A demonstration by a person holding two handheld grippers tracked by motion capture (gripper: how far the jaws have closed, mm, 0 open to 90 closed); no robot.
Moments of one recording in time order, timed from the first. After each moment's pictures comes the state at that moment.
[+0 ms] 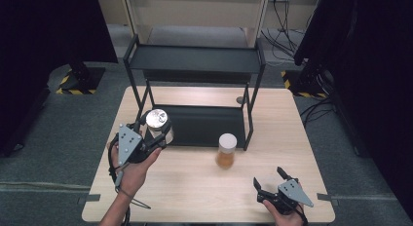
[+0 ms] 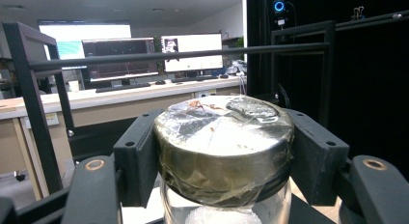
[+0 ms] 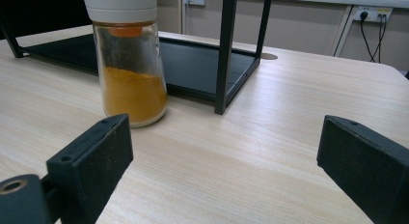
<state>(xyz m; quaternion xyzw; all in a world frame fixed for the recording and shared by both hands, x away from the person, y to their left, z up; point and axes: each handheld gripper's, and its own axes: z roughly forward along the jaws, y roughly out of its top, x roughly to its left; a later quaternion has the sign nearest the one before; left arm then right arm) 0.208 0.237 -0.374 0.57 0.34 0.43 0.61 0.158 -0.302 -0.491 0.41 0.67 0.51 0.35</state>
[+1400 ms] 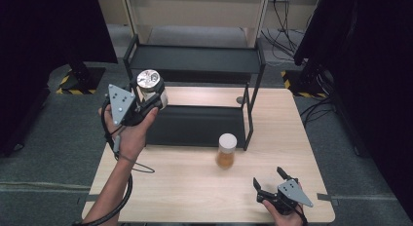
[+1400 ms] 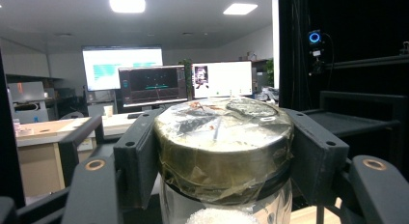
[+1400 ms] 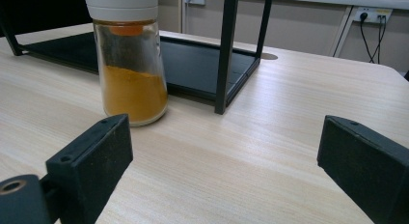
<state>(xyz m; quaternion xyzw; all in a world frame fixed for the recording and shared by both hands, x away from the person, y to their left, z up) 0.251 0.224 -0.309 0.52 0.35 0.48 0.61 0.158 -0.301 -0.490 0.41 0.67 0.50 0.35</state>
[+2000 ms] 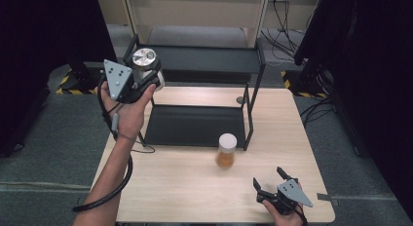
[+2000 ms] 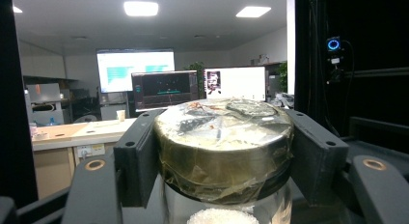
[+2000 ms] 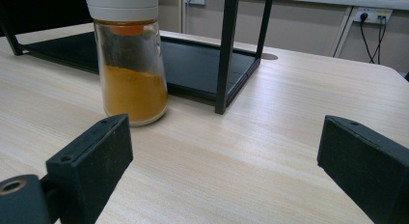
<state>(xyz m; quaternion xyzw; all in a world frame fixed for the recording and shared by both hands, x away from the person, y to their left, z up) 0.279 0.219 -0.272 0.51 0.37 0.49 0.60 0.158 -0.301 -0.490 0.41 0.67 0.51 0.35</state>
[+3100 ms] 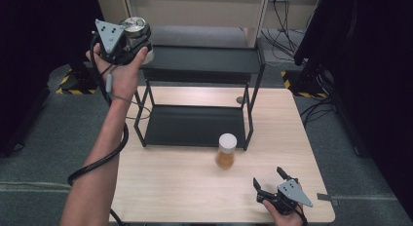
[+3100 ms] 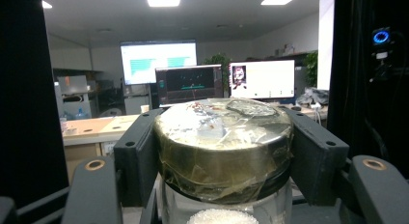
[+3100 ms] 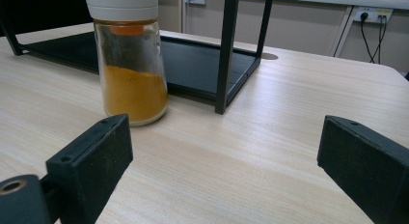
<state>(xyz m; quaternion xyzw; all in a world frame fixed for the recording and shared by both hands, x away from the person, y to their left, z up) 0.339 0.227 -0.221 0.51 0.40 0.51 0.57 0.158 -0.301 -0.490 0.41 0.67 0.51 0.35</state>
